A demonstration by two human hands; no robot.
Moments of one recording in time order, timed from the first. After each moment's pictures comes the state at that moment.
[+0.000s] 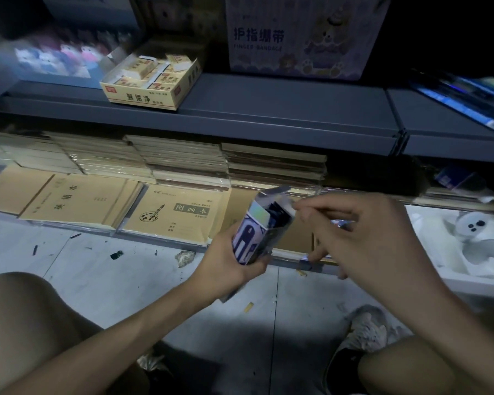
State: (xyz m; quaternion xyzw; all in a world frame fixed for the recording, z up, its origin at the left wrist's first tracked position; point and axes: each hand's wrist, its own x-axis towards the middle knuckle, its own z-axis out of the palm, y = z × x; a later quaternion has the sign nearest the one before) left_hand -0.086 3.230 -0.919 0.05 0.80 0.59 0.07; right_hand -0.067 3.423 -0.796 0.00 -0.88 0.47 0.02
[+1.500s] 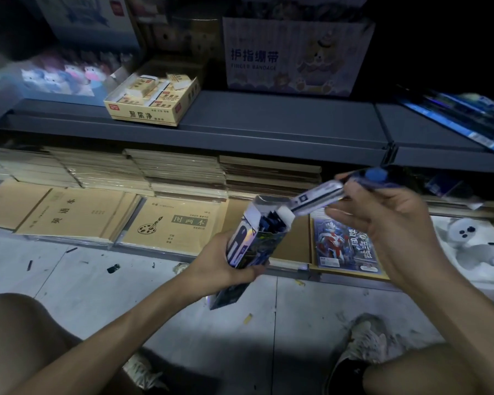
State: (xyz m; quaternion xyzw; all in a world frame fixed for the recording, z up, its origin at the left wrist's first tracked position) left_hand -0.103 3.207 -0.915 0.10 0.80 0.57 0.16; right_hand -0.107 3.468 -0.834 -0.04 -0.67 0.74 0.06
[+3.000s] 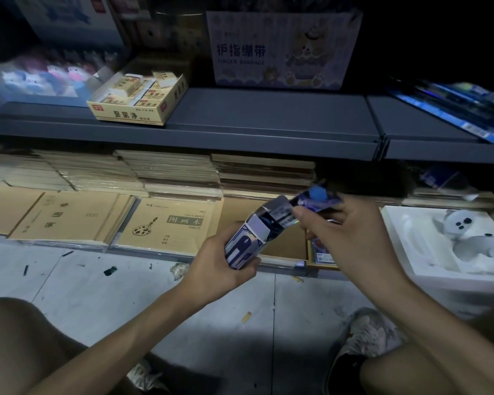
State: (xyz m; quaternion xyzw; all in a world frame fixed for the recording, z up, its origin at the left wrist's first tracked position) left_hand -0.098 3.225 -0.921 0.09 0.83 0.55 0.05; right_hand -0.091 3.436 -0.835 -0.03 -0.83 0.55 0.05
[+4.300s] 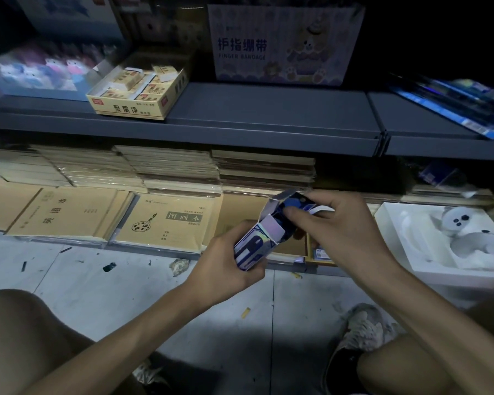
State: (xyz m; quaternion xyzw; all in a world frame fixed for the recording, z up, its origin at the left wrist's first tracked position) left_hand -0.094 3.229 -0.925 0.14 0.84 0.52 0.05; right_hand -0.098 3.434 -0.839 0.00 -0.83 0.56 0.00
